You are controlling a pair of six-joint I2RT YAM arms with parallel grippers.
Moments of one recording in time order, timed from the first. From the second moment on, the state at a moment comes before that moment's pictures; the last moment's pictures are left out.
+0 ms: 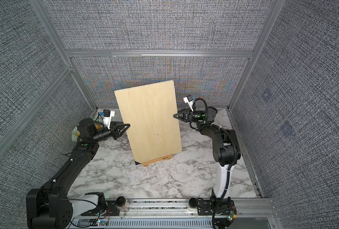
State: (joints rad) left arm -0.04 1.21 0.82 0.18 0.96 -0.21; right arm 0.11 2.04 1.32 1.43 -1.45 1.26
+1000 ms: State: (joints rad) left arm -0.04 1.26 0.84 0.21 1.12 -0.26; right arm 0.12 2.03 1.33 1.45 -1.50 1.24
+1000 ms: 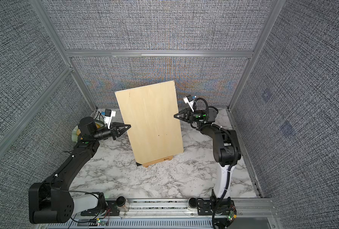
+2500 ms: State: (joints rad) left arm -0.04 1.08 0.98 0.06 0.95 -0.22; right arm 0.18 2.18 1.97 1.46 -1.54 1.49
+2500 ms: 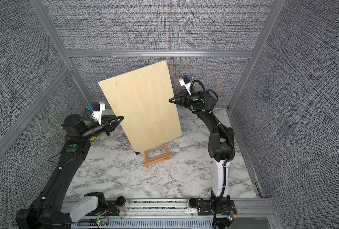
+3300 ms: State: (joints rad) left arm -0.03 1.04 1.04 0.07 0.96 -0.26; right arm 0.19 2.16 2.16 1.46 -1.54 1.64
